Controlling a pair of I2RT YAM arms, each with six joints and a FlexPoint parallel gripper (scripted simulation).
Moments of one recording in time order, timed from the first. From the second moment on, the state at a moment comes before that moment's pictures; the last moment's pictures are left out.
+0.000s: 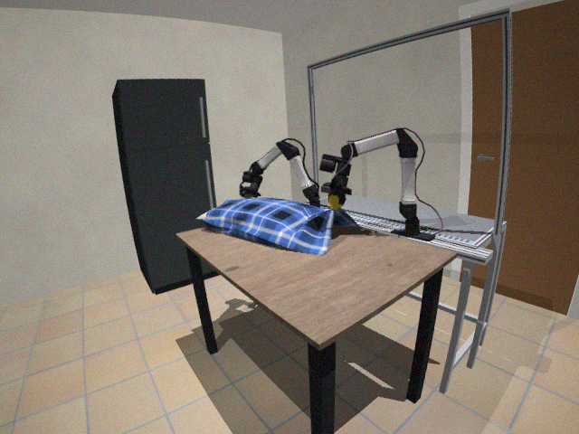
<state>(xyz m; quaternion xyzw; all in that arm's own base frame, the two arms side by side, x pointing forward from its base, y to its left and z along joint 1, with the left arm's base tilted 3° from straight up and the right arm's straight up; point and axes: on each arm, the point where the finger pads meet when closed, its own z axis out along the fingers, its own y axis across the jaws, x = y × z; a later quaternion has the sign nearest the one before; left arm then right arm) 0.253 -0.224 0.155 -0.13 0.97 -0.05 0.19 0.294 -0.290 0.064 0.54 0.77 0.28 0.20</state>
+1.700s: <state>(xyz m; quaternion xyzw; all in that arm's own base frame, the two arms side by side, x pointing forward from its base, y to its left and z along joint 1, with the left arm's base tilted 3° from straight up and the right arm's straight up) 0.283 -0.254 0.241 -0.05 0.95 -0.17 0.27 0.294 -0.290 0.064 0.54 0.77 0.28 0.20</state>
